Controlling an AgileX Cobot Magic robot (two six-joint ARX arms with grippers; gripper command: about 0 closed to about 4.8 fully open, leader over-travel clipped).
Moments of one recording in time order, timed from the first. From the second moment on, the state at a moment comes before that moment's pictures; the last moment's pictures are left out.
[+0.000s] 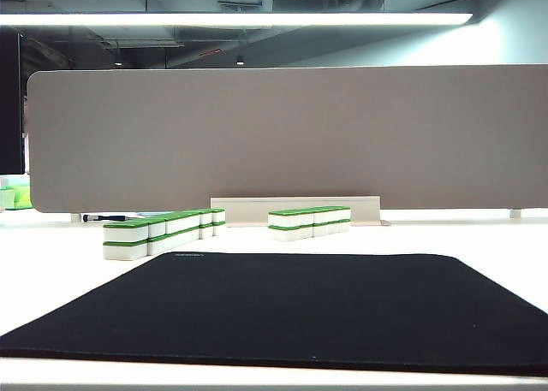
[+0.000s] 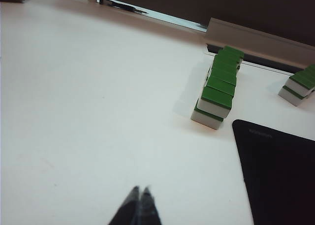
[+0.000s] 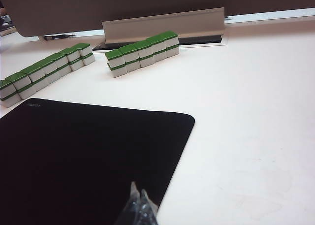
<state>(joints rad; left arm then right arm) 0.00 0.00 0.01 -0.17 0.04 -0.22 0.01 0.00 0.01 -0.16 -0.34 0.13</state>
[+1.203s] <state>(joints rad) 0.00 0.00 0.01 -0.17 0.12 -0.31 0.01 0.01 0.23 -0.21 -0.33 0.16</state>
